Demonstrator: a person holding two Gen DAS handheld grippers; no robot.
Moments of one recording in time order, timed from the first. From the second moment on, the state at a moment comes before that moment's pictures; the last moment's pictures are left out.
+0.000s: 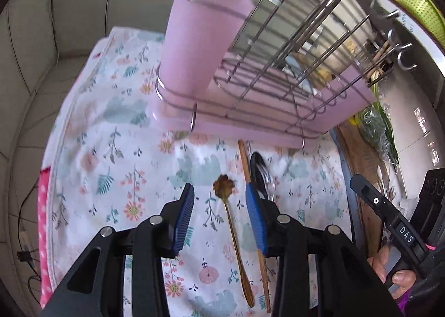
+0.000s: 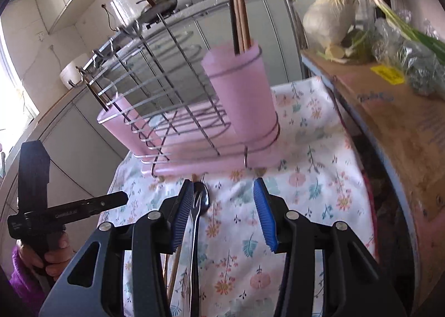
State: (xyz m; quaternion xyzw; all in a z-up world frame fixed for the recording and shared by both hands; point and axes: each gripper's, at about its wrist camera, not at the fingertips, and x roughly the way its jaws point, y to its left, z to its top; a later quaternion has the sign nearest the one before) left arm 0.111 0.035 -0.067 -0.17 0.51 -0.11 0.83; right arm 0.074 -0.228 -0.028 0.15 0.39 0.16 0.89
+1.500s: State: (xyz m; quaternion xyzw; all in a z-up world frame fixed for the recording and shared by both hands) left arm 0.119 0.056 -0.095 -0.17 0.57 -0.08 0.80; right arm 0.141 -0.133 -0.094 0.10 0.56 0.20 0.80
